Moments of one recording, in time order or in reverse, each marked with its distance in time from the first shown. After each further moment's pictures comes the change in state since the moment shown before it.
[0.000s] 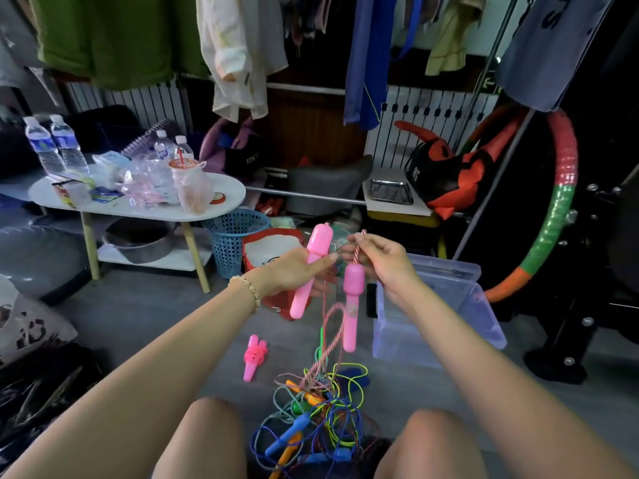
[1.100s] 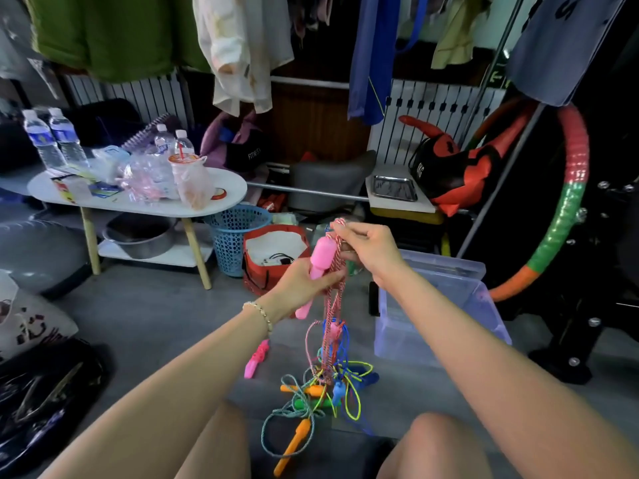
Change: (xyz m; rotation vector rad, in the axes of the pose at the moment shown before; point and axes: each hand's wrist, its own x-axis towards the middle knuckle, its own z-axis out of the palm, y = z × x) left_hand 0.017 -0.036 0.020 -0.036 0.234 0.162; right_hand 0.024 -0.005 0.024 -0.114 -0.018 -0.035
